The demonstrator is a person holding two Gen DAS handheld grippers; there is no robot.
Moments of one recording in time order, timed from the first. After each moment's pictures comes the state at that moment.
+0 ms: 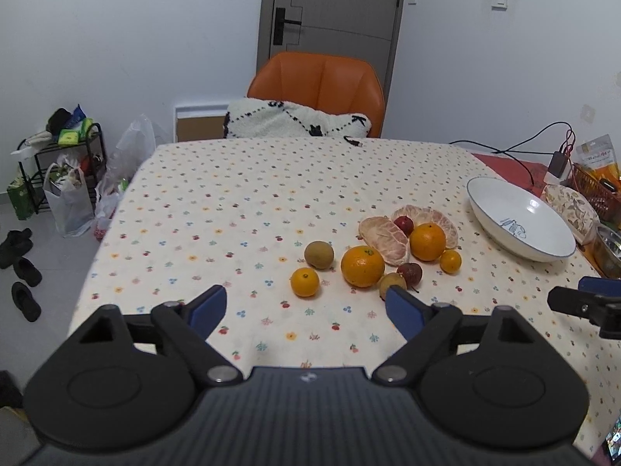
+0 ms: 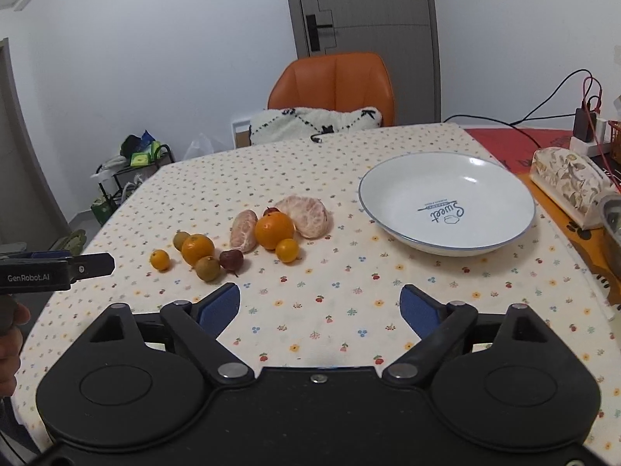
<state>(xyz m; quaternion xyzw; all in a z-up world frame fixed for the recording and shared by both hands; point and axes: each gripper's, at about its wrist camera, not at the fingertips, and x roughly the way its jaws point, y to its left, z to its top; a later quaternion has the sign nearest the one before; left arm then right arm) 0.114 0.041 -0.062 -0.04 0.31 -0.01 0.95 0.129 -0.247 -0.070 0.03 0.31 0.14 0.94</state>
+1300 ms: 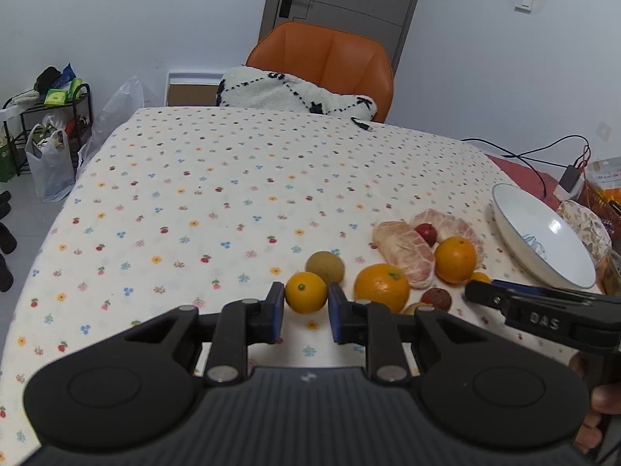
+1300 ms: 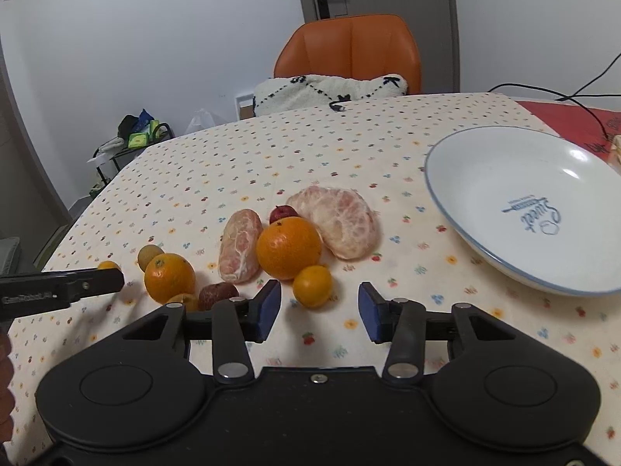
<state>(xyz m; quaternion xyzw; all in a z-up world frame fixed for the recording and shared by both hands) 0.177 0.052 -0.090 -0.09 0.34 -0.02 0.93 0.229 -0.191 -0.117 0.03 0.34 0.16 0.93</state>
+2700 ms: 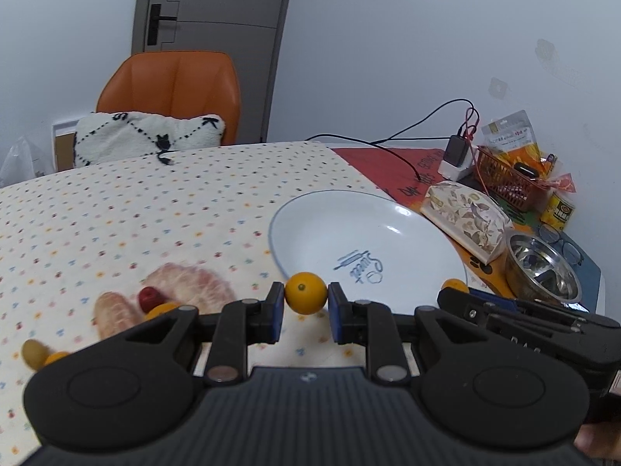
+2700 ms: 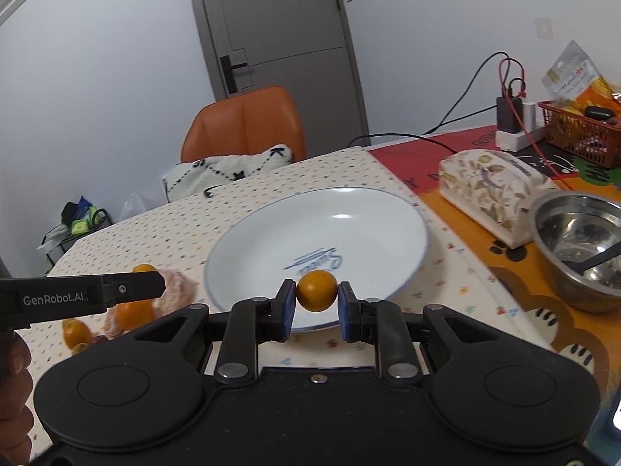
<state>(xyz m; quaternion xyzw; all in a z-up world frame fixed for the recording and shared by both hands) 0.226 -0.149 -0.061 -0.03 0.31 -0.16 0.94 0.199 -0.349 -0.092 0.09 0.26 0.05 0.96</state>
